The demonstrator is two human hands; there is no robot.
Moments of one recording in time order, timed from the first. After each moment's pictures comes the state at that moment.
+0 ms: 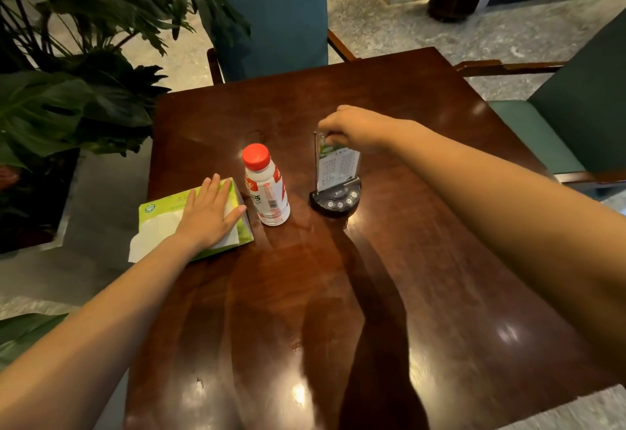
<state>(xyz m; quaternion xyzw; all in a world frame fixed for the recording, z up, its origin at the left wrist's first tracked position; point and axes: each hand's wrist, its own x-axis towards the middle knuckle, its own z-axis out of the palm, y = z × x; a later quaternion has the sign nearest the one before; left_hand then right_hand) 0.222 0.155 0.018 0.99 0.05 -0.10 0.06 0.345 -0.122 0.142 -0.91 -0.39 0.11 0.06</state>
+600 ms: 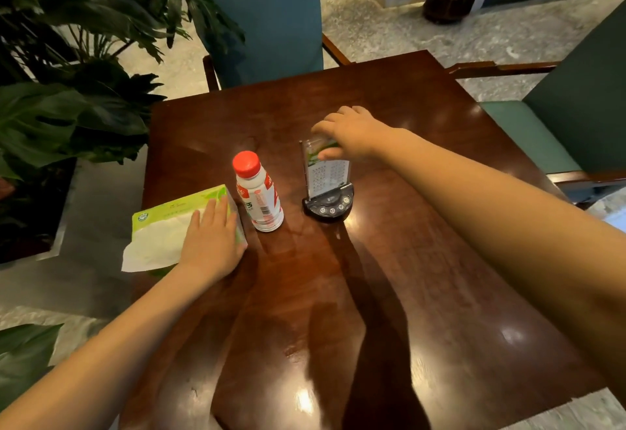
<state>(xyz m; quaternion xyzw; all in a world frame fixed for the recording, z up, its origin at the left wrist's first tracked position) 0.188 0.107 0.041 0.99 0.02 -0.11 -0.10 0.346 -0.134 0.135 -0.94 -0.34 0.06 -0.04</state>
